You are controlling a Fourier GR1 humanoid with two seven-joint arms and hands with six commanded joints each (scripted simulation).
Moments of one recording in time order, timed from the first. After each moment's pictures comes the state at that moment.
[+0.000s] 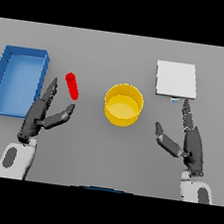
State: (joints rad) left arm -0.02 0.06 -0.09 -1.52 -0.17 -0.01 0.00; right arm 0.14 -0.07 0.12 -1.73 0.25 -0.05 -0.10
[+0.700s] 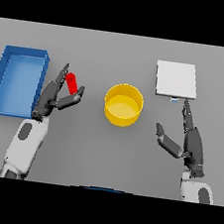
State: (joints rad) left arm -0.31 0.05 -0.02 -1.17 -0.20 0.03 -0.06; right arm 0.14 -0.07 0.11 -1.72 0.23 -0.04 -0.10
